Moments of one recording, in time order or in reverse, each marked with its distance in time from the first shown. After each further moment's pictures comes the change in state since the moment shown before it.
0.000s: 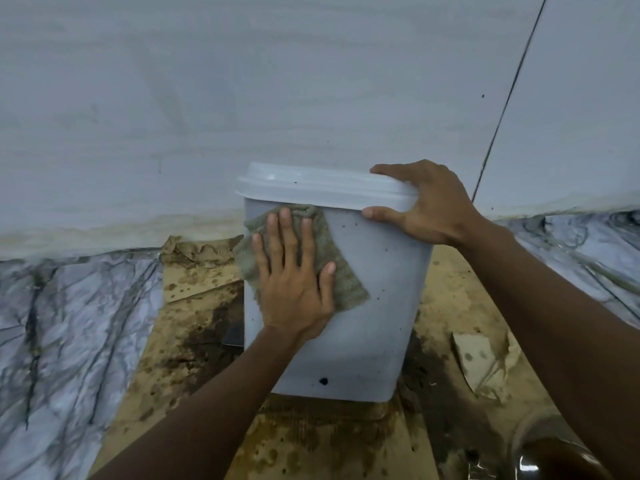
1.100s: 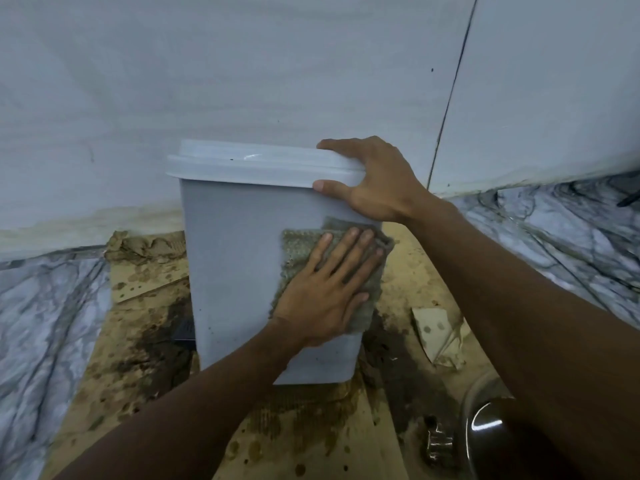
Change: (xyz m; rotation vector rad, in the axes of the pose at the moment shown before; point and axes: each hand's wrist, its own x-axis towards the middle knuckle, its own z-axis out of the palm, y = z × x) left_hand -0.015 0.072 0.033 0.034 -0.186 0.665; right_hand -0.003 0.006 -0.001 0.094 -0.009 0.020
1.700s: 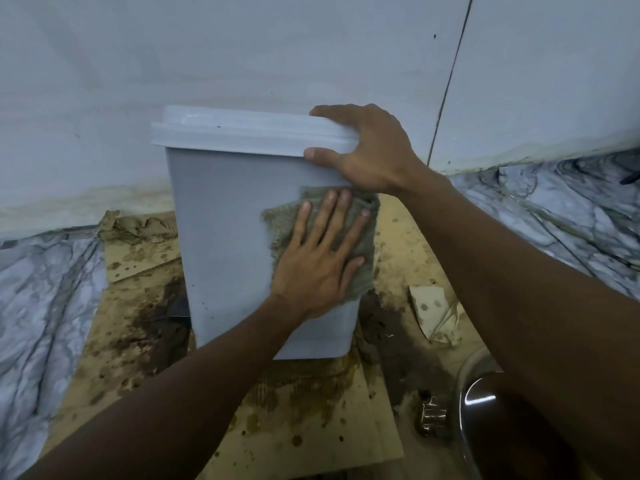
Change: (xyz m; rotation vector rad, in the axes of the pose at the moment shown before) left_hand 0.004 0.005 0.003 -0.044 0.088 -0.181; right_hand -0.002 -0.001 0.003 0.020 0.035 0.038
